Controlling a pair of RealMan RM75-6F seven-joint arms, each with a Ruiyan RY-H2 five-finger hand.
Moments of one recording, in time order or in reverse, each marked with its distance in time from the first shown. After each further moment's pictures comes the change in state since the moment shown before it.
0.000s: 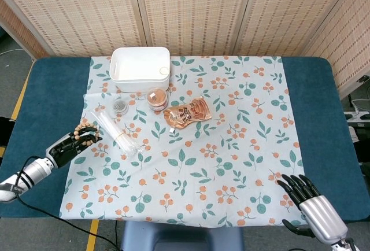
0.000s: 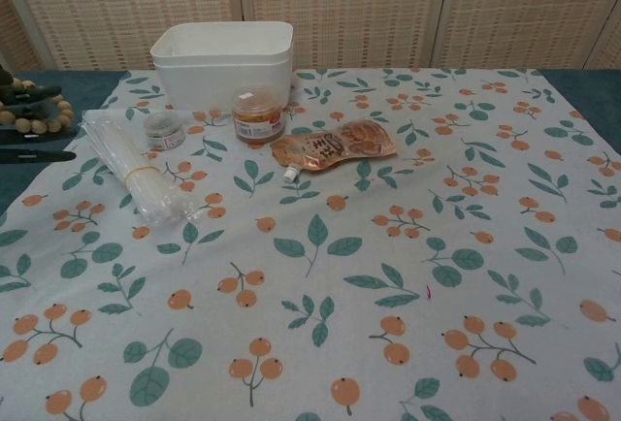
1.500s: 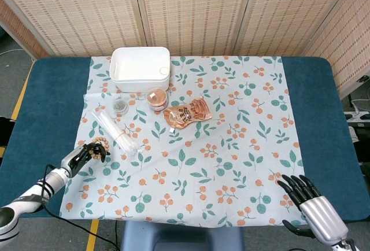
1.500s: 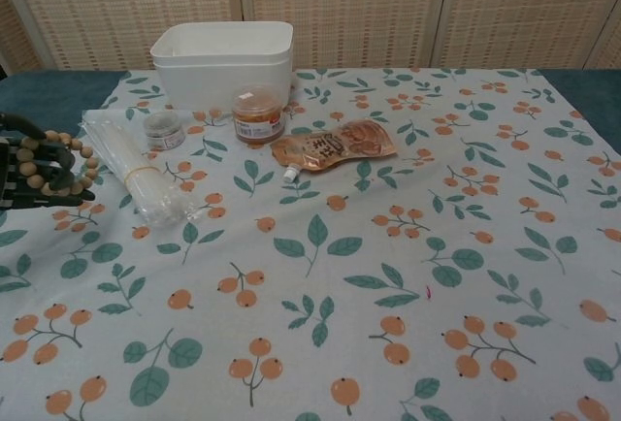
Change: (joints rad) left arm 0.119 -0.059 -0.022 -0.364 0.554 0.467 -0.060; right arm -0.005 0.003 -0.002 0.000 -0.007 0.011 -0.003
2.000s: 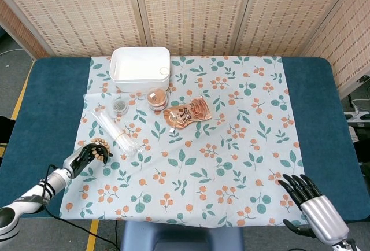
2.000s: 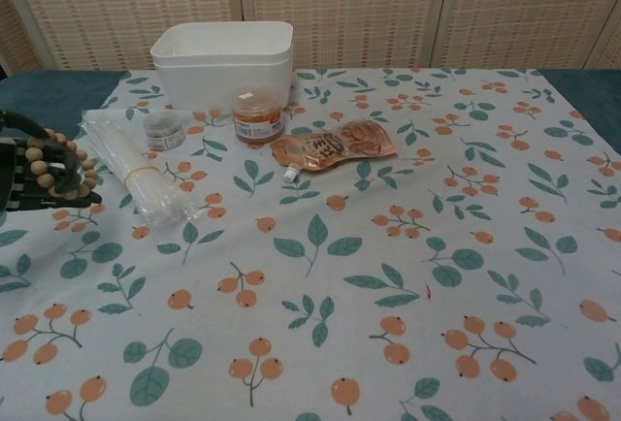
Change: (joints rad) left arm 0.006 -0.013 -0.022 0.000 0.050 -0.055 -0.012; right arm -0.002 -0.001 0.003 0.001 0.003 0.004 -0.003
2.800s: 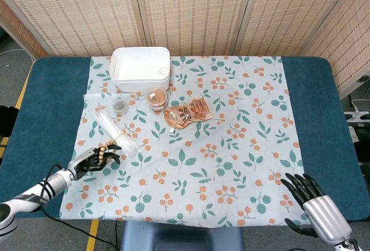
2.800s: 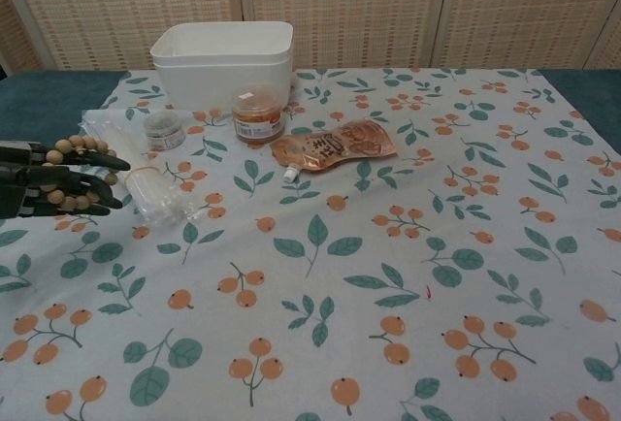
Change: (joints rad) left arm -0.016 -0.025 -0.056 0.097 -0.039 -0.251 0.112; right arm -0.006 0.003 0.004 0.003 0.008 0.009 0.005
